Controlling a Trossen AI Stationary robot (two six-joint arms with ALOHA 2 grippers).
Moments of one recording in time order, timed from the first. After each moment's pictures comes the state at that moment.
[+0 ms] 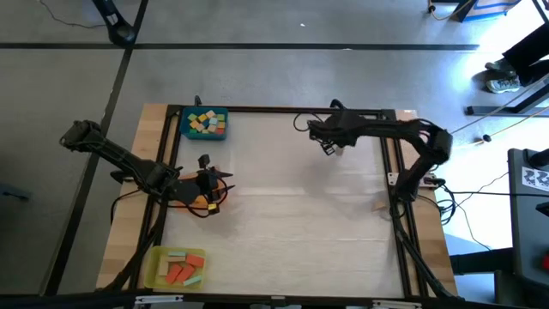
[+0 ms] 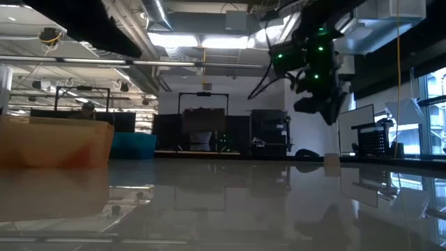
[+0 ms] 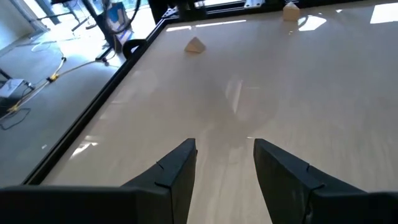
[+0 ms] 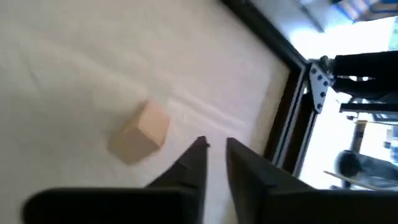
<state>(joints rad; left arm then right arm) -0.44 0.95 0.60 -0.25 -0.76 -0.19 -0.41 1.71 1.25 -1.24 0.55 0.65</state>
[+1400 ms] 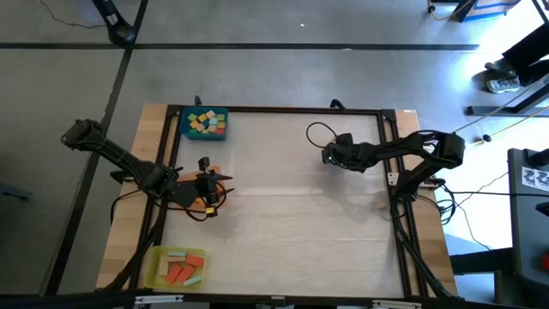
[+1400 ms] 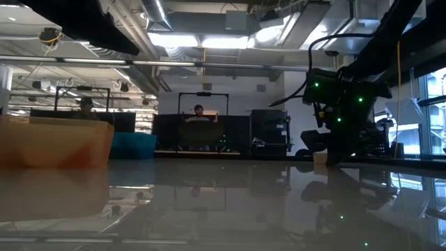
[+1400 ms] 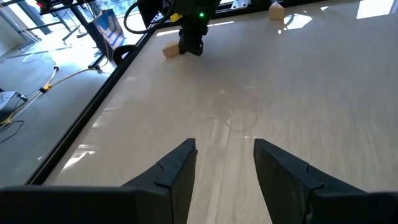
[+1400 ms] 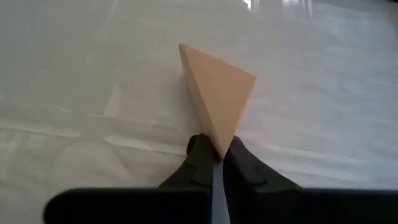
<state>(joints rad) -0.48 0.95 0.60 -0.25 -0.76 -0.16 -0.35 1.58 0.56 -0.20 0.63 0.93</state>
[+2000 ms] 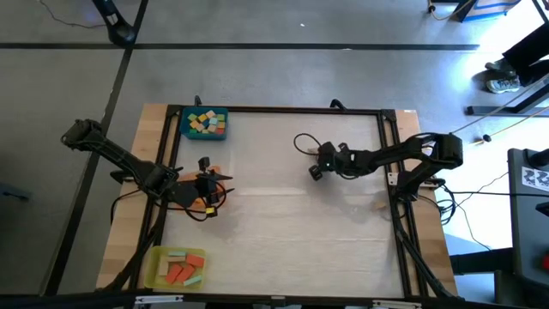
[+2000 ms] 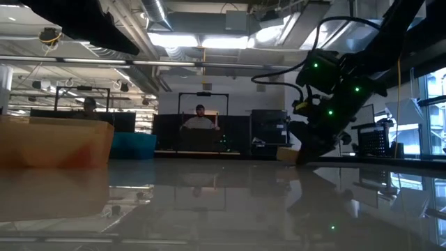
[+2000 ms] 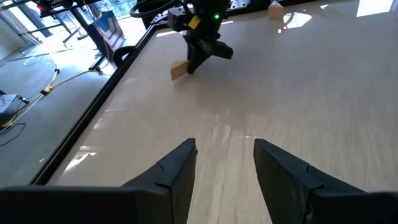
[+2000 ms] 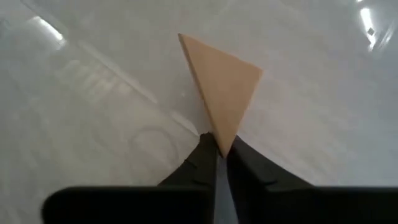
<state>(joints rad) -0.48 0.95 0.60 -0.25 -0.76 -0.15 -0.22 1.58 0.56 0.09 0.41 0.51</state>
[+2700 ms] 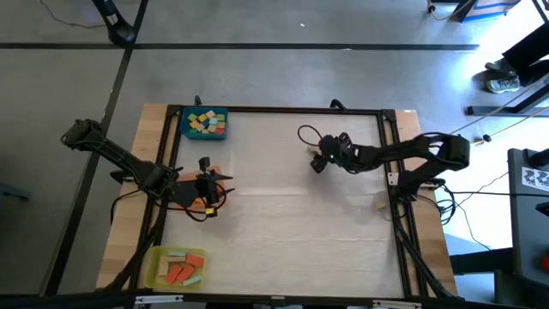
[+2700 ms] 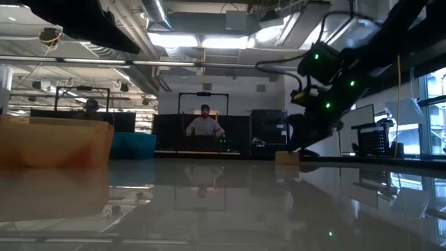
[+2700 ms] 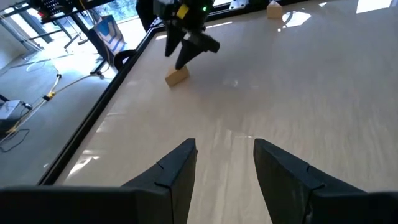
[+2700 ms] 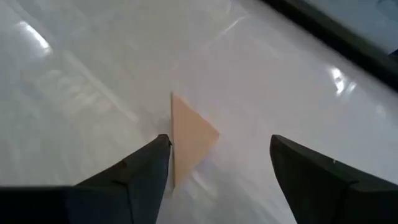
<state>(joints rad) -0.48 0.95 0.60 -0.24 -0.76 -0.12 -0.27 1.49 0.56 0.12 0.49 0.28</state>
